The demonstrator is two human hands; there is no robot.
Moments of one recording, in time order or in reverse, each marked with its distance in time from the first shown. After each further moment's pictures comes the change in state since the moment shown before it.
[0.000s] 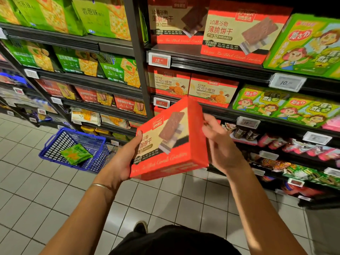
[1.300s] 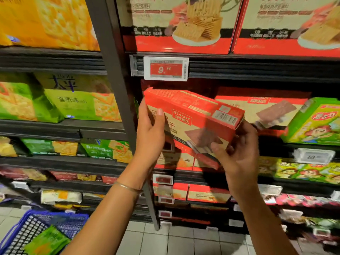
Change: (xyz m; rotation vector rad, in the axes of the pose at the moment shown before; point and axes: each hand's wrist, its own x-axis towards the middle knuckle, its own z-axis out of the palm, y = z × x) left_hand 0.115 0.279 0.119 0.425 0.040 1.183; right_hand 0.190 -0.084 0.017 -0.318 0.511 -0.779
